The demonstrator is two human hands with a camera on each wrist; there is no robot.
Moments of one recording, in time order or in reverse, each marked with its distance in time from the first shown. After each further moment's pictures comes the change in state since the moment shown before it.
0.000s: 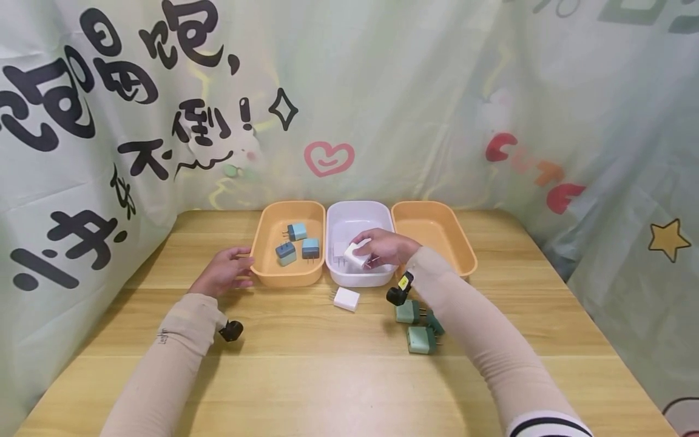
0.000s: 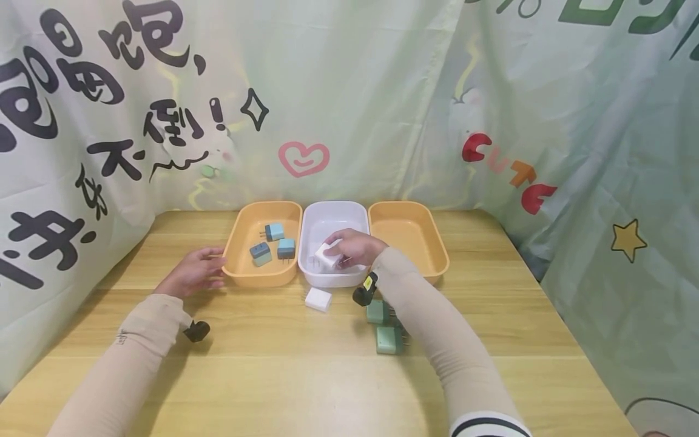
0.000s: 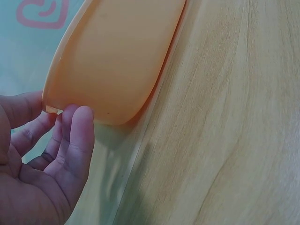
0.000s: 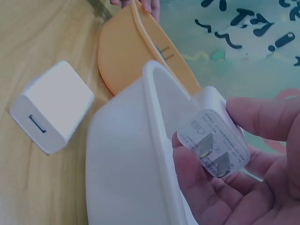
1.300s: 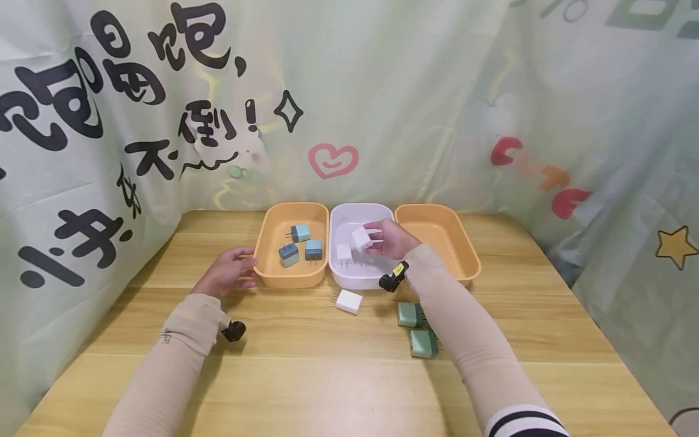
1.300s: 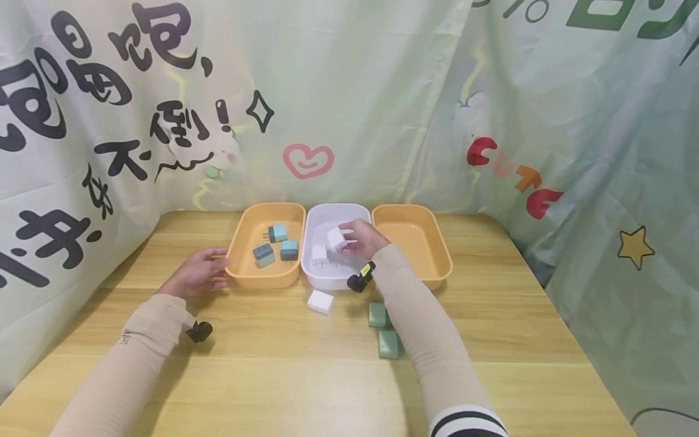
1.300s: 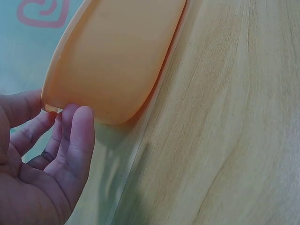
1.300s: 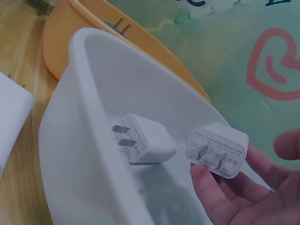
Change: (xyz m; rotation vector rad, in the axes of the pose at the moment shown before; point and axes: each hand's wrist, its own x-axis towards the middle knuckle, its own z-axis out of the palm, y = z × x) left_hand 0.005 -0.006 -0.003 -0.021 0.001 0.007; right_hand 0.038 0.004 -0.021 0.552 0.175 0.032
